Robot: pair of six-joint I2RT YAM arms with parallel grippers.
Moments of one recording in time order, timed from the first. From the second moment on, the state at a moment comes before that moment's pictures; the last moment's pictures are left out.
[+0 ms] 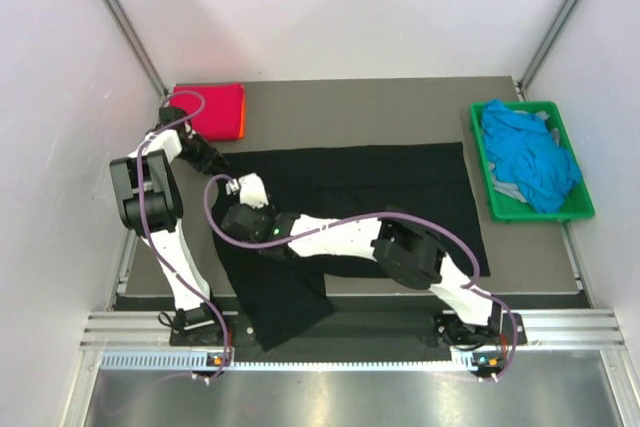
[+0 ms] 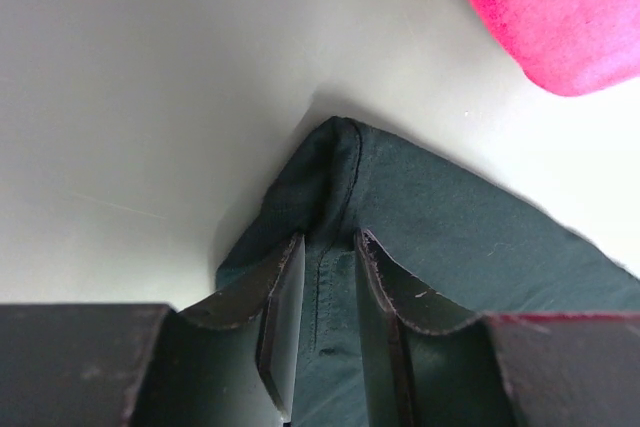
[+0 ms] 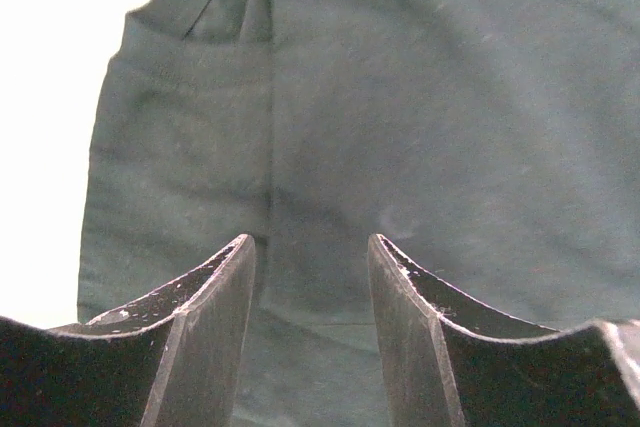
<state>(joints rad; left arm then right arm) 0.24 2.08 1.48 -0.52 0.33 -0.60 1.27 2.27 1.79 -0.30 0.61 0.60</state>
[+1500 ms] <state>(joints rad) 0.26 2.12 1.54 -0.55 0.34 -0.58 1.31 1.92 1.62 -0.43 0.67 0.60</state>
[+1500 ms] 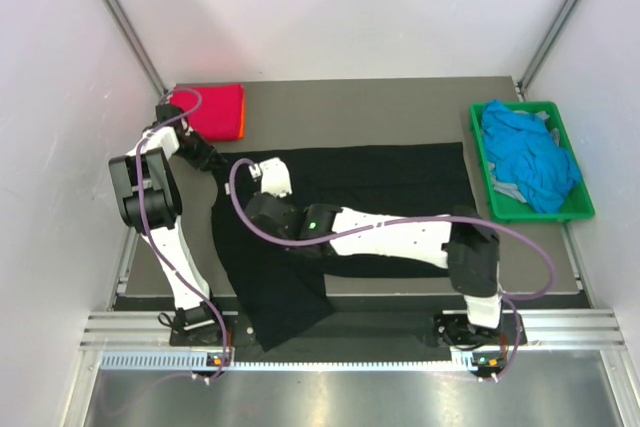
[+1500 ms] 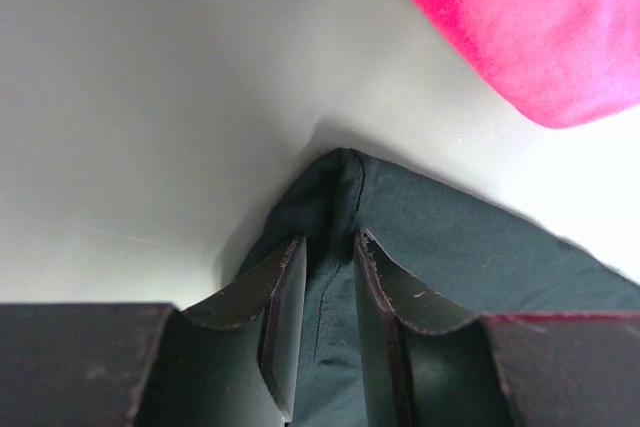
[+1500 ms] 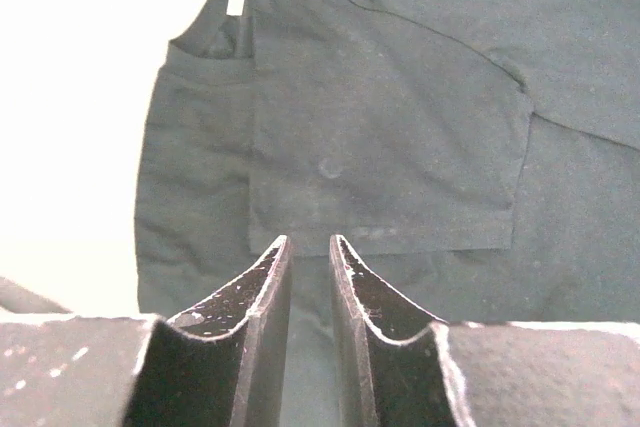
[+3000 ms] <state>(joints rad) 0.21 1.99 1.41 -0.62 0.17 -0.53 0.72 1.85 1.15 -0.11 0.08 0.60</state>
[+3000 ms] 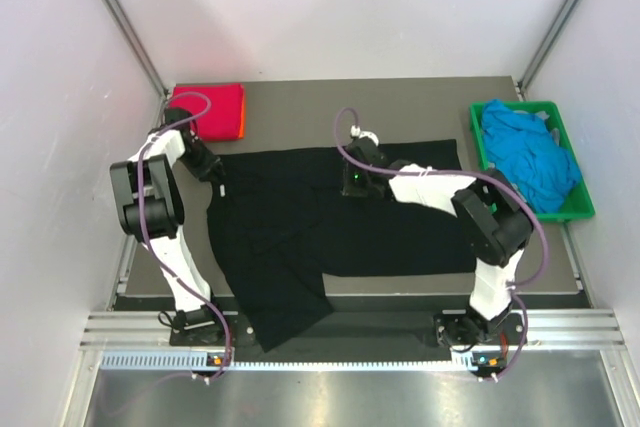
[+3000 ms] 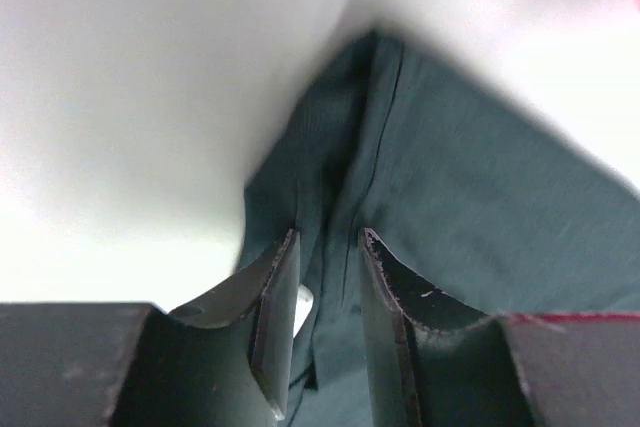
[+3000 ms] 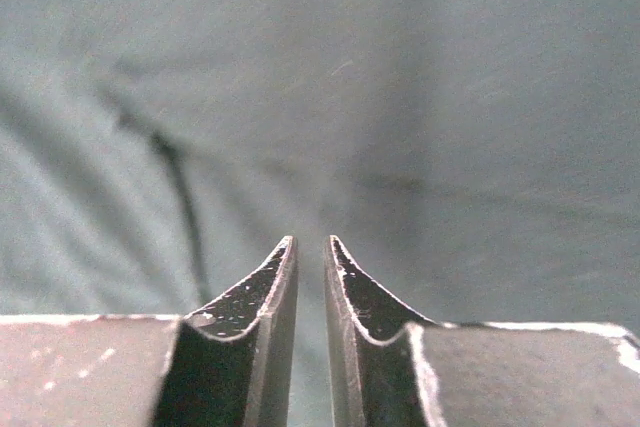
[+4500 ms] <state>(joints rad) 0.20 1.73 1.40 -0.68 0.02 -0.56 0.41 1.92 1.29 -0.17 0.05 0.56</state>
